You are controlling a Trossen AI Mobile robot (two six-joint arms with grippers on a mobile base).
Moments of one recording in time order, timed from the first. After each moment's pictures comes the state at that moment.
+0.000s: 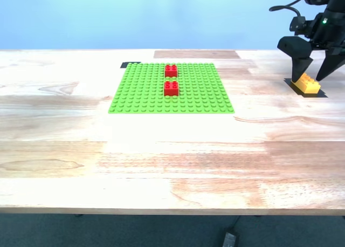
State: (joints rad) arm 0 0.00 0.97 1.03 -0.96 0.51 0.49; arm 1 0.02 1.87 1.22 -0.80 -0.05 -0.17
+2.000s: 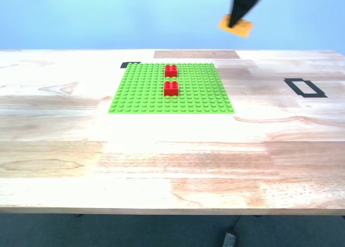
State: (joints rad) arm 0 -0.01 0.92 1.03 -0.96 0.51 0.49; arm 1 0.51 1.79 1.54 -0.91 -0.07 -0.62
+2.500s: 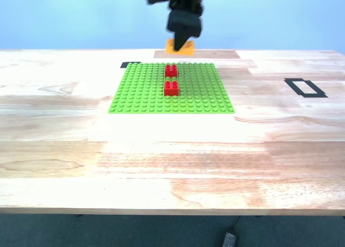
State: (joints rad) arm 0 -0.01 0.92 1.03 -0.96 0.51 0.49; arm 1 0.75 2.15 1.88 -0.96 -0.01 -0.83
